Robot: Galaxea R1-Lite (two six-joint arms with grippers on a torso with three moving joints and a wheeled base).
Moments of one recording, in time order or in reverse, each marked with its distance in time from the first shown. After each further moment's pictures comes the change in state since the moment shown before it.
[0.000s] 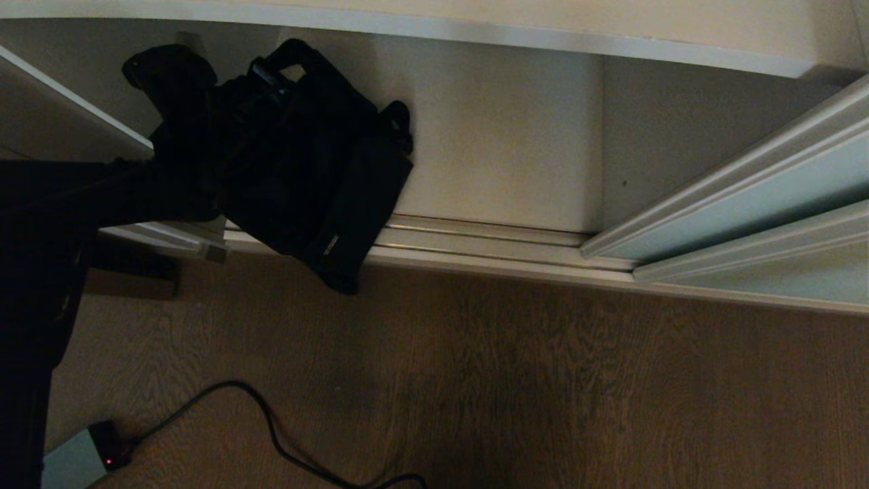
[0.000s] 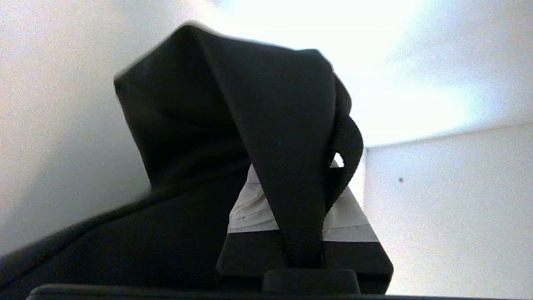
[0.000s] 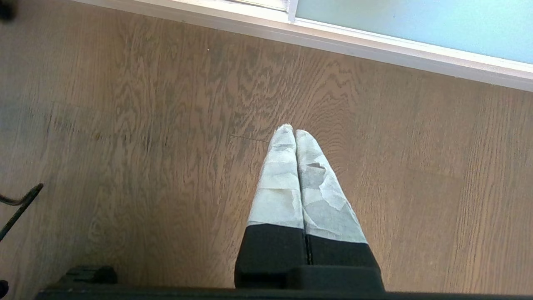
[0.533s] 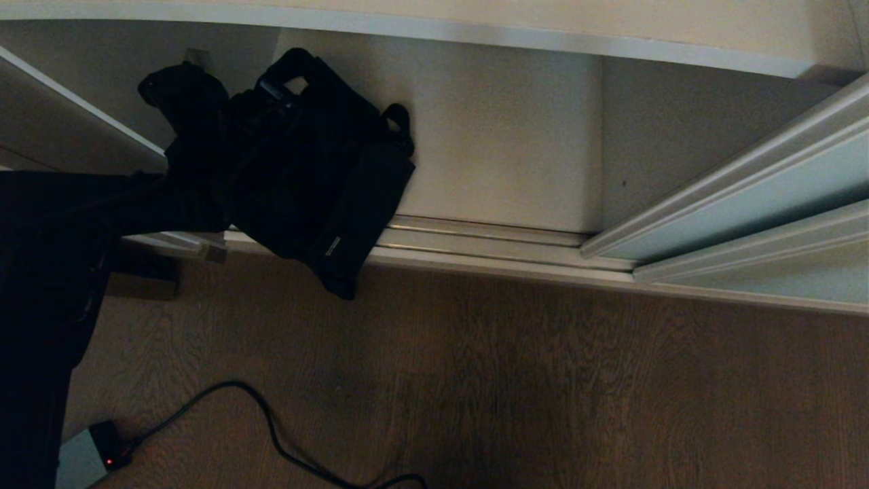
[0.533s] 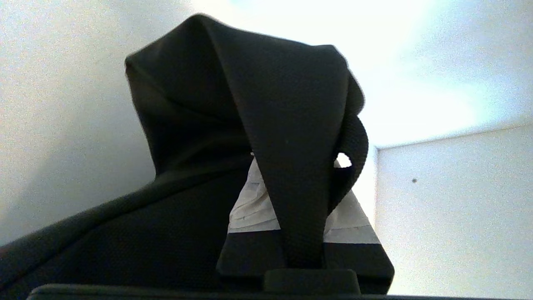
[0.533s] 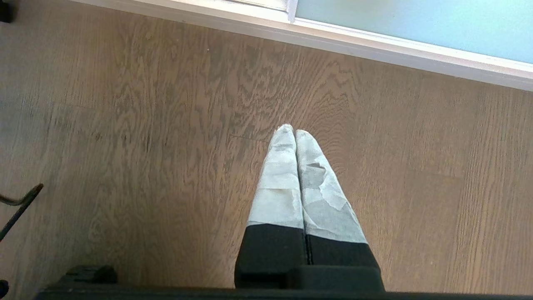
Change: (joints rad) left arm 0.000 0.051 -0.002 -0.035 0.014 0.010; right arm 0.000 0.000 0.000 0.000 0.000 0.000
